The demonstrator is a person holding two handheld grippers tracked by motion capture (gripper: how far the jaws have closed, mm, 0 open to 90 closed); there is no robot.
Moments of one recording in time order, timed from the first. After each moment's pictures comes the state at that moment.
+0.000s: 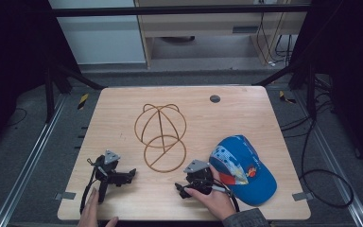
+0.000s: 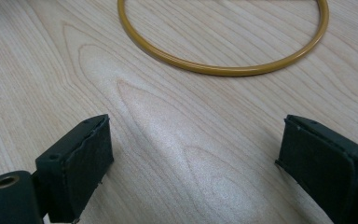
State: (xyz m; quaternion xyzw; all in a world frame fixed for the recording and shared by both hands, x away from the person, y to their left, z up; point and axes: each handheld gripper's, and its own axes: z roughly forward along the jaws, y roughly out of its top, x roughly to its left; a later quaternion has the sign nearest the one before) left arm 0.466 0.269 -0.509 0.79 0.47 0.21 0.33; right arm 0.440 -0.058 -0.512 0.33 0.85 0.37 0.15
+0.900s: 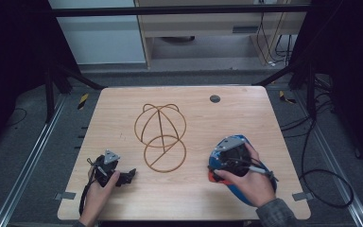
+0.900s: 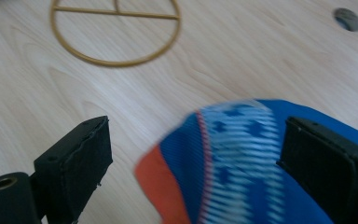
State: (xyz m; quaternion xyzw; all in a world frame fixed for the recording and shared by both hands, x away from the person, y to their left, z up) left arm 0.468 0.270 -0.509 0.79 0.47 0.20 0.33; right arm 0.446 -0.149 -0.398 0.35 0.87 0.29 0.21
